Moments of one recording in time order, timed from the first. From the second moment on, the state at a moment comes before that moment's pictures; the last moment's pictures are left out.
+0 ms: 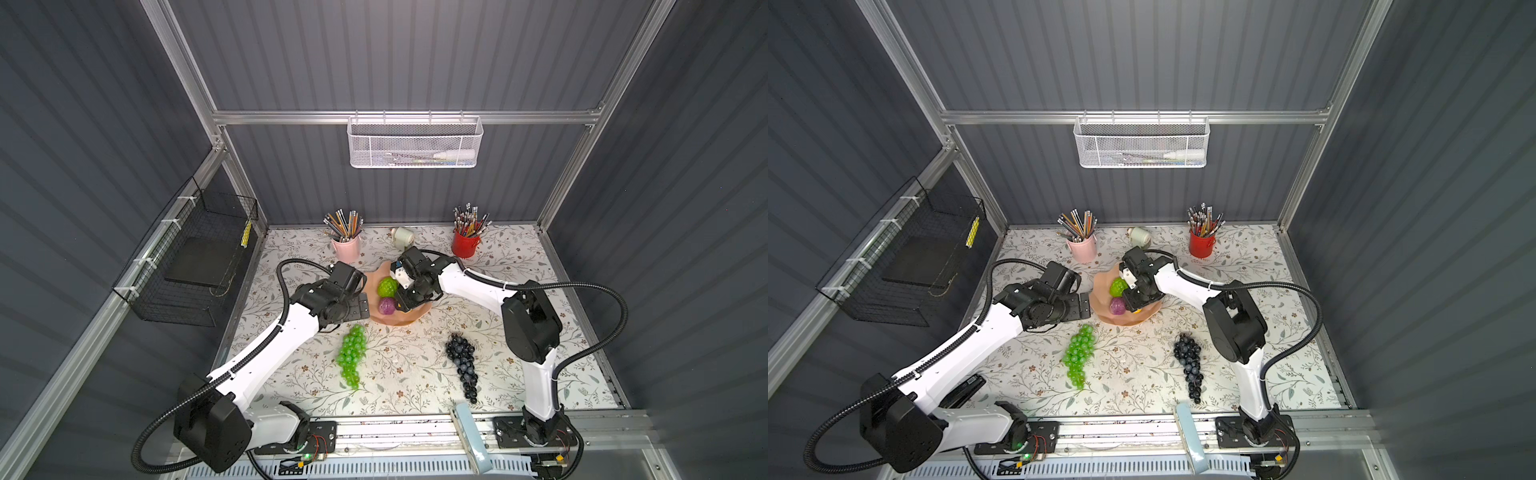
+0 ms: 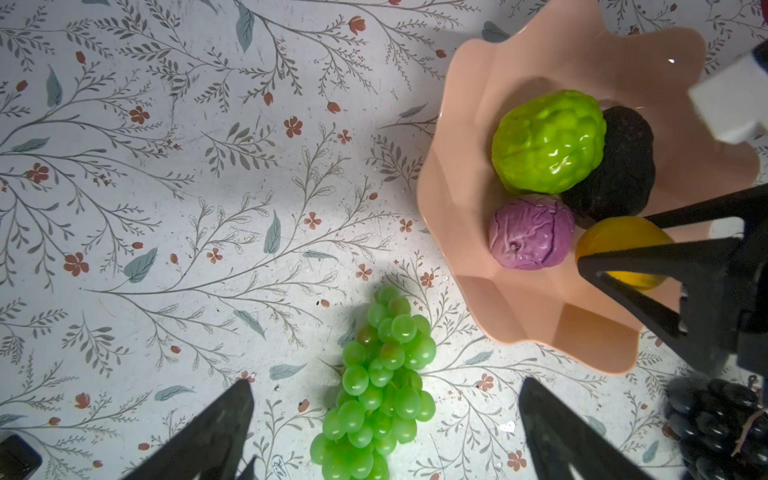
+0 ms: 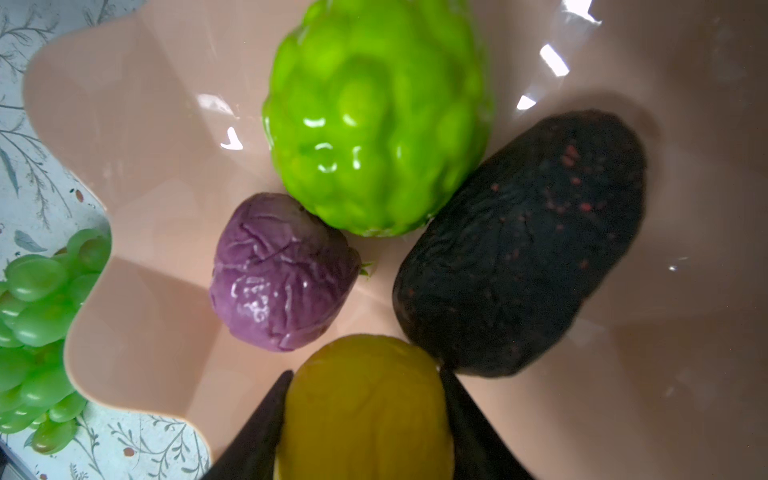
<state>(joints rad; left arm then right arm) -0.57 1.29 1.11 -0.93 -0.22 -0.62 0.70 2.05 1.61 -0.74 -0.17 0.13</state>
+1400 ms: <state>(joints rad) -0.57 1.28 1.09 -0.96 -0.22 -0.63 0.70 1.98 1.62 -0.77 -0.19 0.14</state>
